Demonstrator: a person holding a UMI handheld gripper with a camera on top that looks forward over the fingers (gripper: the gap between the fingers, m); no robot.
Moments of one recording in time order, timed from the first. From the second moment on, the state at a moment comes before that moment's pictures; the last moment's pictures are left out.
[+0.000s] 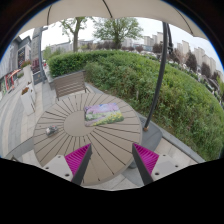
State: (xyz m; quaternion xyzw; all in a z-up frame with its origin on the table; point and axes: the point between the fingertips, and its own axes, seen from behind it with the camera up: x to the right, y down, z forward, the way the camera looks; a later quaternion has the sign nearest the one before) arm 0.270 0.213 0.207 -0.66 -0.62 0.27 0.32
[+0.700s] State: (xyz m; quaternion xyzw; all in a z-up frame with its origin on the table) arm 0.239 -0.095 0.125 -0.60 -0.69 0.33 0.24
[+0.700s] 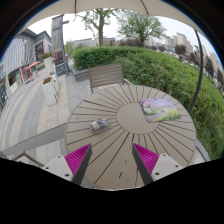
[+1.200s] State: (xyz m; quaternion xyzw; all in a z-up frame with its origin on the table) arm 0.123 -0.205 0.000 -0.64 -0.64 0.32 0.28
